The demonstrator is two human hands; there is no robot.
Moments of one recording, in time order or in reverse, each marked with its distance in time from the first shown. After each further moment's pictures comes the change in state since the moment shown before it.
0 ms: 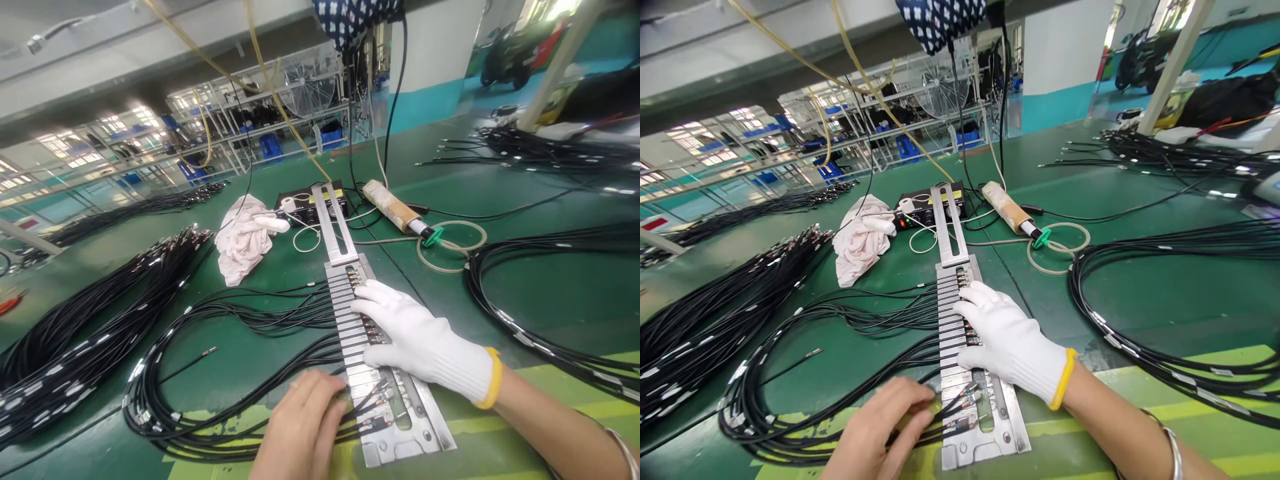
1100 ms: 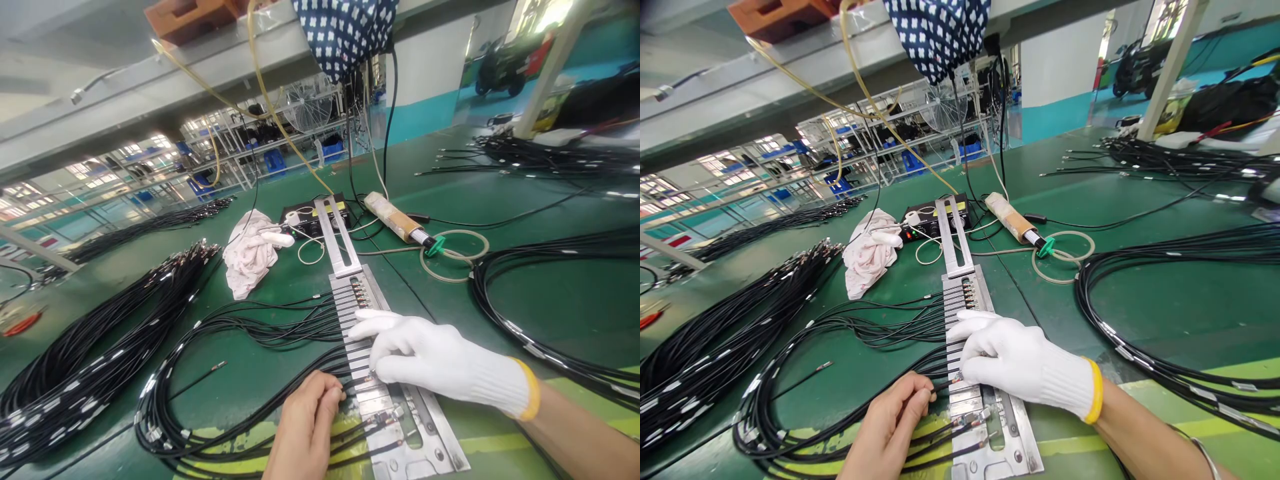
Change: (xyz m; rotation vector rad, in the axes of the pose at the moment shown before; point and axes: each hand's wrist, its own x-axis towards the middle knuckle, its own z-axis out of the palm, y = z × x) left_hand 0.008 -0.005 0.002 -0.419 -0.103 -0.490; right_hand -0.016 -0.013 -0.035 0.620 -0.175 0.078
